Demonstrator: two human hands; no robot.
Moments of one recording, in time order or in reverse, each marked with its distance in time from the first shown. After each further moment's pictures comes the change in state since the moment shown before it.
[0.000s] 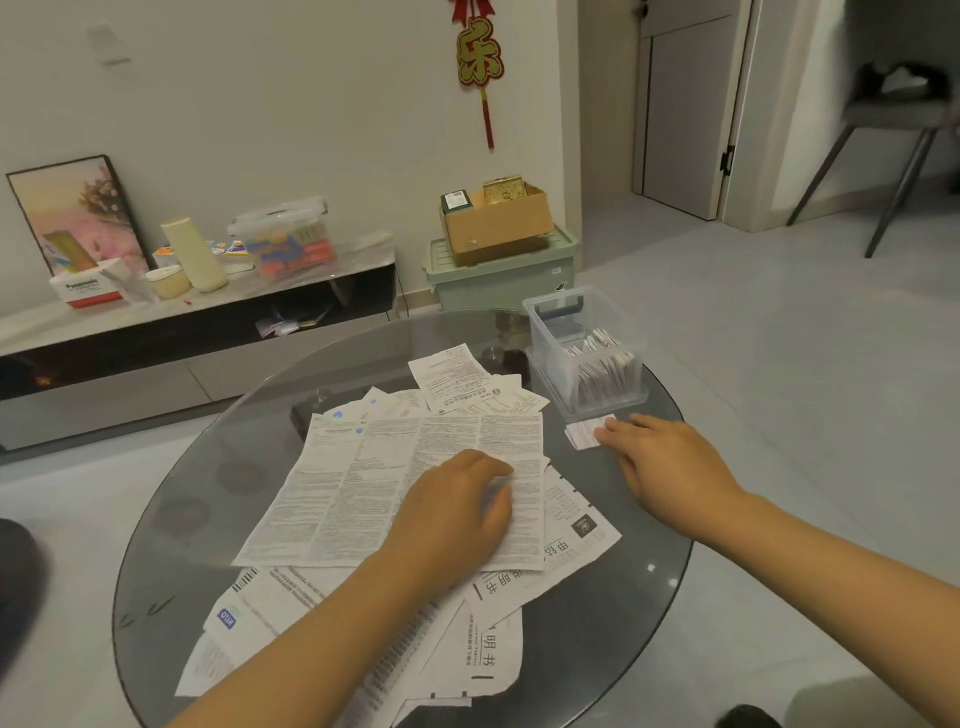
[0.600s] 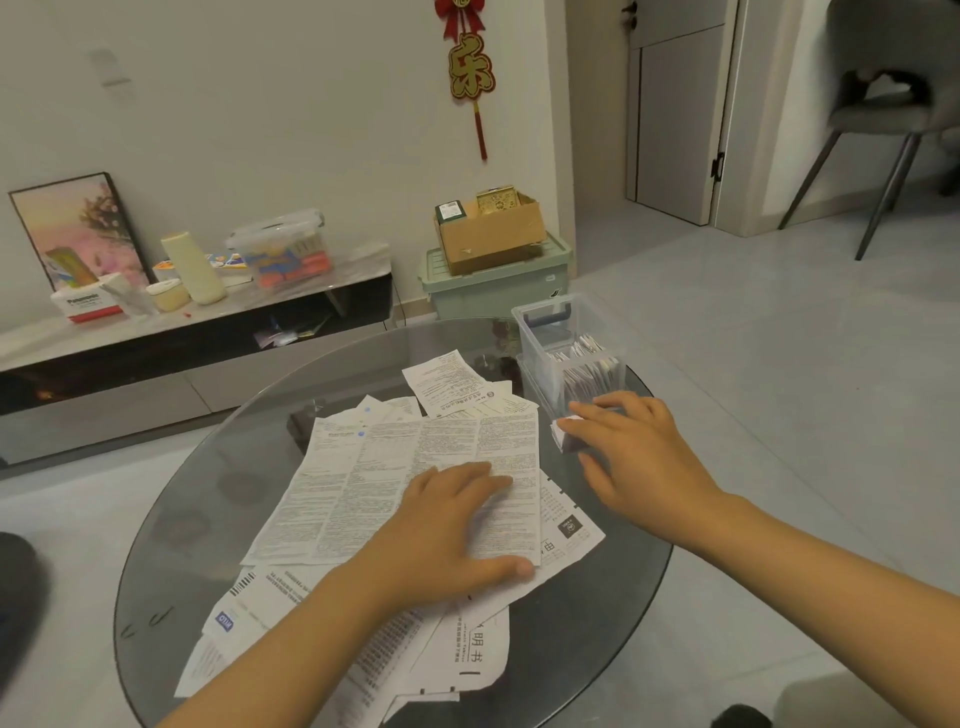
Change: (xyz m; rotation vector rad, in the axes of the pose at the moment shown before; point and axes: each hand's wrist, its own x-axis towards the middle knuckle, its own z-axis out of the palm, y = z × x) left_hand -0.014 0.001 -0.016 0.100 -0.332 0.026; right_hand -0.012 -0.017 -0.023 0.121 0.217 -0.132
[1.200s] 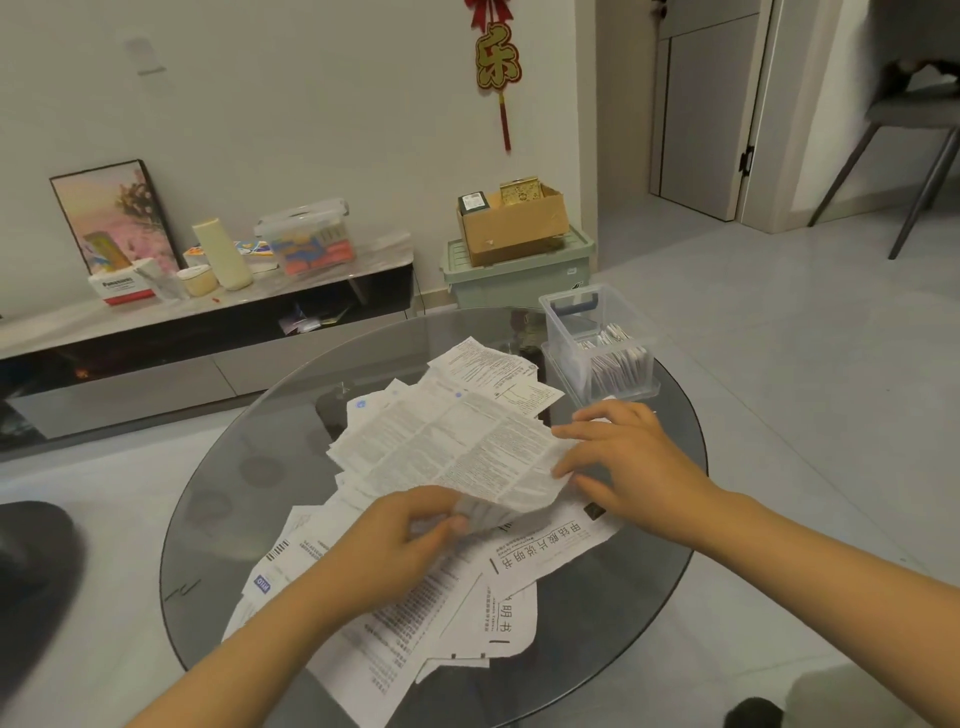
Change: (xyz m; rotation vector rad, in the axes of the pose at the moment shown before) left_hand -0.052 -0.016 -0.016 -0.528 0.142 -0.083; right_hand -0.001 -0.025 0.001 0.149 -0.116 -0.161
